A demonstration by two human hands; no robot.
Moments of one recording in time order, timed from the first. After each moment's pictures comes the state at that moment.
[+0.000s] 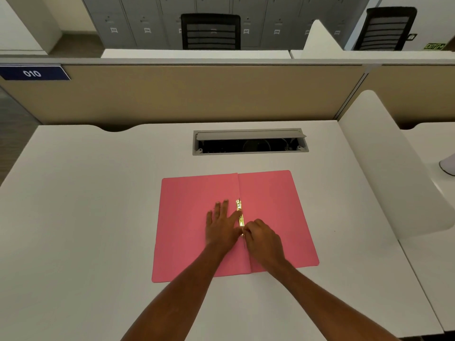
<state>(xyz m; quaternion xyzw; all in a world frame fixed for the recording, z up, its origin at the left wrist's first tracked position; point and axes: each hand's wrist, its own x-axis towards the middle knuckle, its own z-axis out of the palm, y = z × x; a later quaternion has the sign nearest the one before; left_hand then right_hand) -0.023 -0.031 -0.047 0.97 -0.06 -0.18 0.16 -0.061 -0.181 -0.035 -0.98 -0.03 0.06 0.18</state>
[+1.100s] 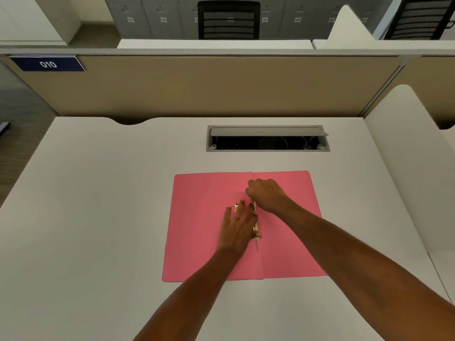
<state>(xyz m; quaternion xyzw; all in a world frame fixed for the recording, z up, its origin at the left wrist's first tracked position) -0.017 -0.031 -0.069 0.97 -0.19 -0.16 0.02 0.090 -0.162 0.003 -0.94 -0.32 0.11 -0.12</state>
